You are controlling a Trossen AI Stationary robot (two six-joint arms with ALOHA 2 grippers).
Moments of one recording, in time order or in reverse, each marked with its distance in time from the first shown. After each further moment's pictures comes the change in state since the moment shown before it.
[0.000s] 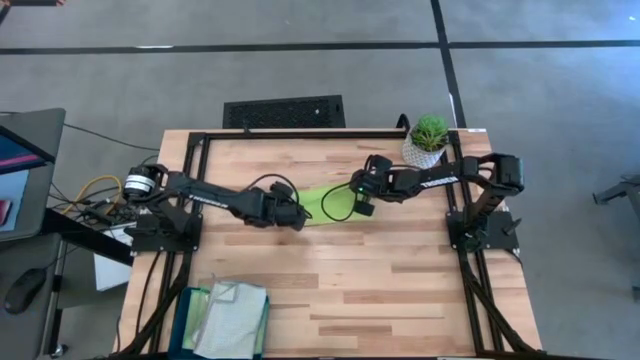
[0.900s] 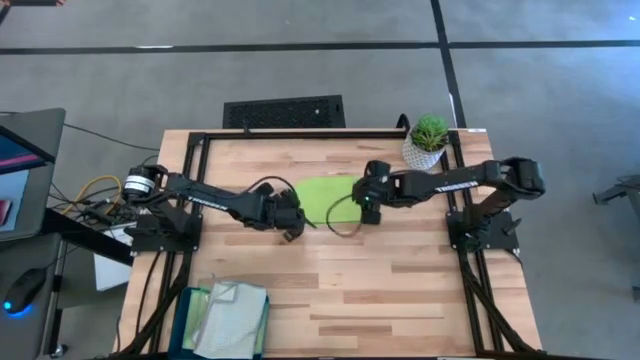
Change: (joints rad) left arm -0.020 -0.002 0.000 0.019 0.025 0.425; right arm 0.124 -0.141 0.054 -0.185 -0.038 -0.081
